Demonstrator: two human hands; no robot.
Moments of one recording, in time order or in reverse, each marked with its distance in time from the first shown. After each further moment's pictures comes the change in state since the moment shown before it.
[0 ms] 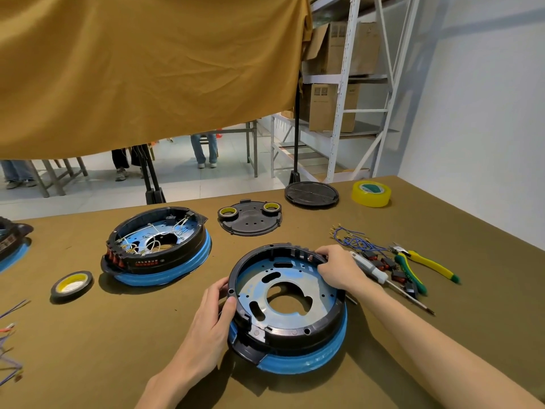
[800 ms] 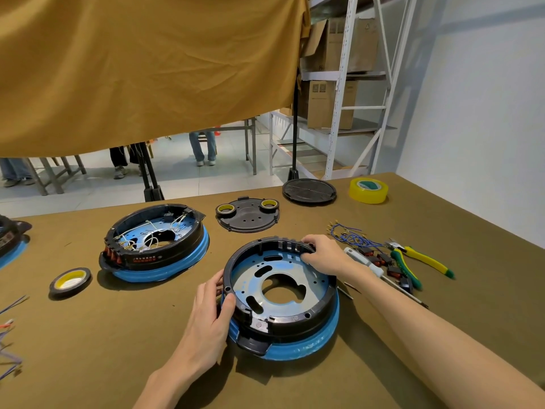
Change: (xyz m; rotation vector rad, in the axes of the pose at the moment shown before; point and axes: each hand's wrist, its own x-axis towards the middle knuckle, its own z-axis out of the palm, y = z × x) left_hand -0.005 0.006 0.003 0.077 0.048 0.034; right_hand 0.015 -0.010 -0.004 -0.028 -0.091 -0.096
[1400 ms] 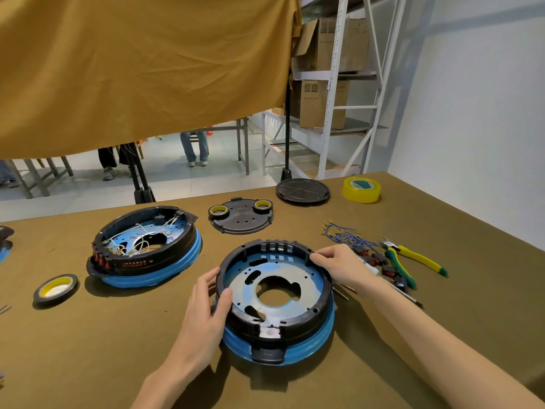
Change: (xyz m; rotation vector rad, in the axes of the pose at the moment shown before) left_hand 0.010 -0.001 0.001 -0.092 0.053 0.014; right_hand -0.036 0.022 -0.008 0.350 0.046 0.094
